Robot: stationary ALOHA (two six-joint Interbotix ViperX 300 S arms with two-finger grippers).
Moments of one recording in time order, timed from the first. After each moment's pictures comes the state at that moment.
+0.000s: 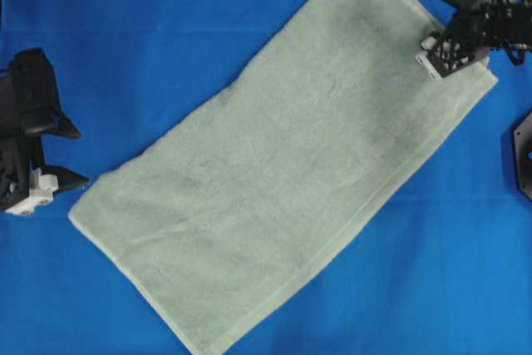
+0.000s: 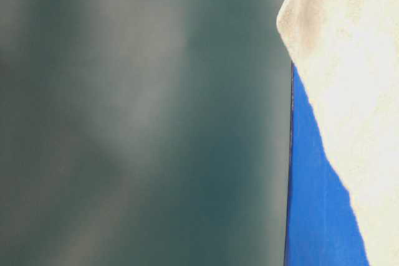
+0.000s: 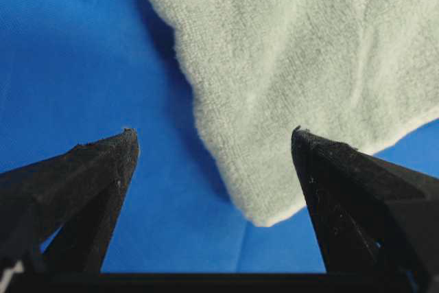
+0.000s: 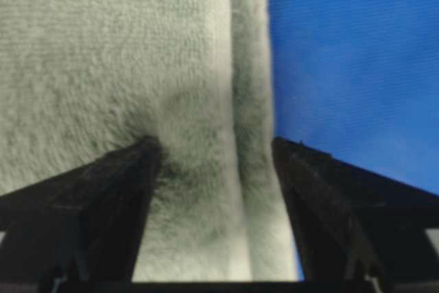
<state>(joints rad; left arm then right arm) -0.21 -0.78 1.02 0.22 0.61 -0.68 -0.67 -0.13 1.02 -0.64 0.31 0.78</state>
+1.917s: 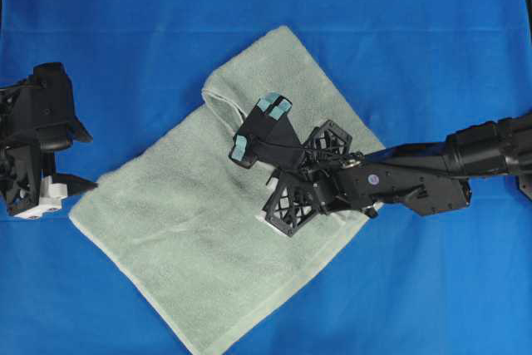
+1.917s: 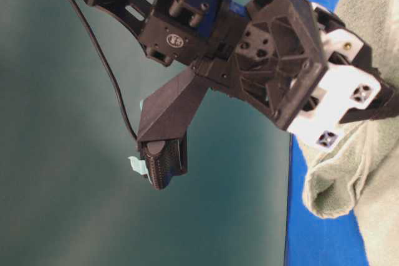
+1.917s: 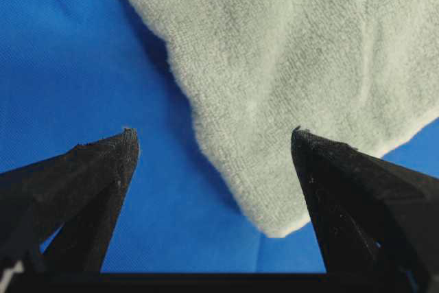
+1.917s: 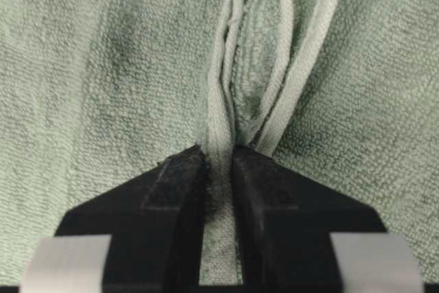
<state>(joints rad) -0.21 -0.71 1.02 0.22 0.56 -0.59 0.17 0.24 0.33 -0.44 0.62 1.08</state>
